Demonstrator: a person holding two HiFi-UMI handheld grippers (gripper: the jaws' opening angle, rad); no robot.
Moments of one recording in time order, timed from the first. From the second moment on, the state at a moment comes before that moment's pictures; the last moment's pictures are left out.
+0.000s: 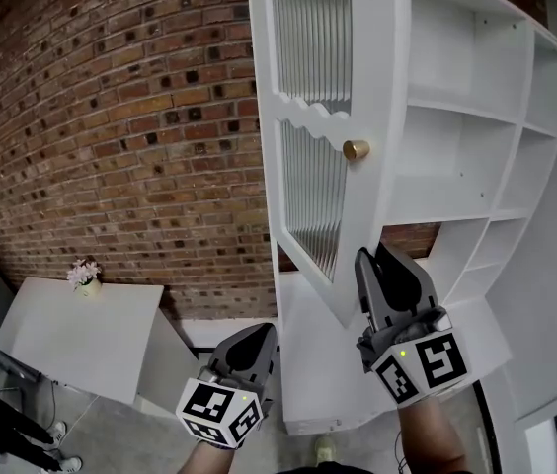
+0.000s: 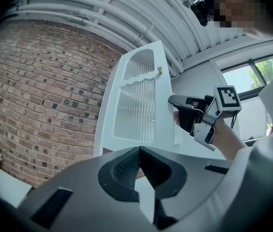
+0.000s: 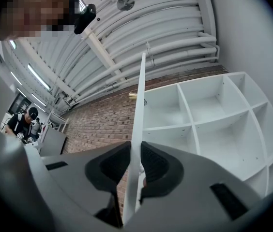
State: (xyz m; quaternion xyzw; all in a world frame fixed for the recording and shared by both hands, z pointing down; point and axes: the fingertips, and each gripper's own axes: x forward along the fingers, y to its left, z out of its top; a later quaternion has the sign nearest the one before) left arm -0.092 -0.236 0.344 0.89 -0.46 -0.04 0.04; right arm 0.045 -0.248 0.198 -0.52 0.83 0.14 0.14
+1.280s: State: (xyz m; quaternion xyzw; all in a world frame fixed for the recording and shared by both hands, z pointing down) left arm -0.135 -0.208 0.343 0.87 -0.49 -0.04 0.03; right arm -0.059 -0.223 0.201 -0.43 0.88 0.18 0.12
